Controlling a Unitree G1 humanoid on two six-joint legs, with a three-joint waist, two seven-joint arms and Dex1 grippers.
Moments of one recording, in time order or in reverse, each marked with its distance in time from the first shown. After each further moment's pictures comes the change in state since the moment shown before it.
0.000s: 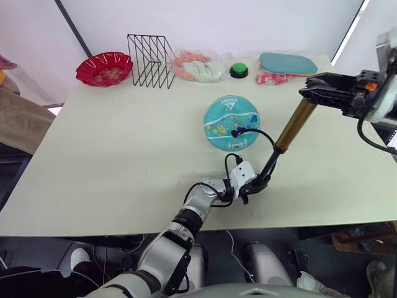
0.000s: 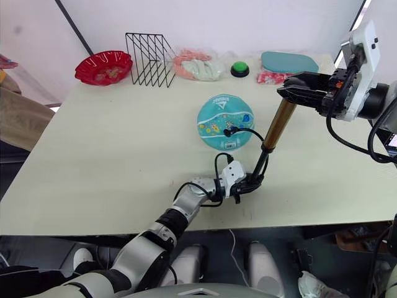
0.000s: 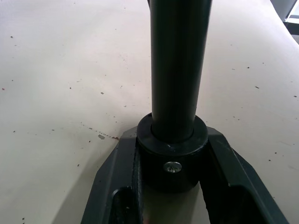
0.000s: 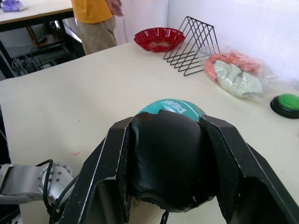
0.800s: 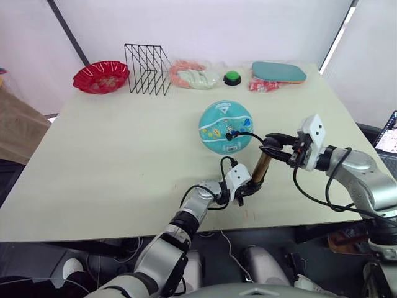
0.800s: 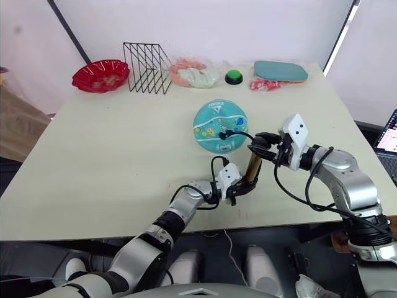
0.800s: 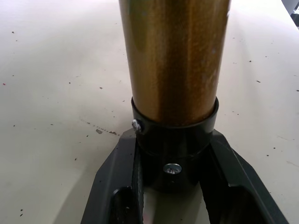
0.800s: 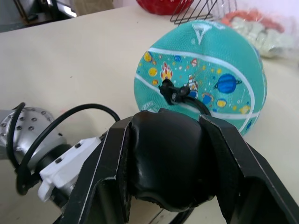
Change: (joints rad) left arm 0.023 0.019 0.000 0.000 0.004 0.022 0.022; right arm 0.358 0.274 0.252 0.052 -0.358 -0.452 0.039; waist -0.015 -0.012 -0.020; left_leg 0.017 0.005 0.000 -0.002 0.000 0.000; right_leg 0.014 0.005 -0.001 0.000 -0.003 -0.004
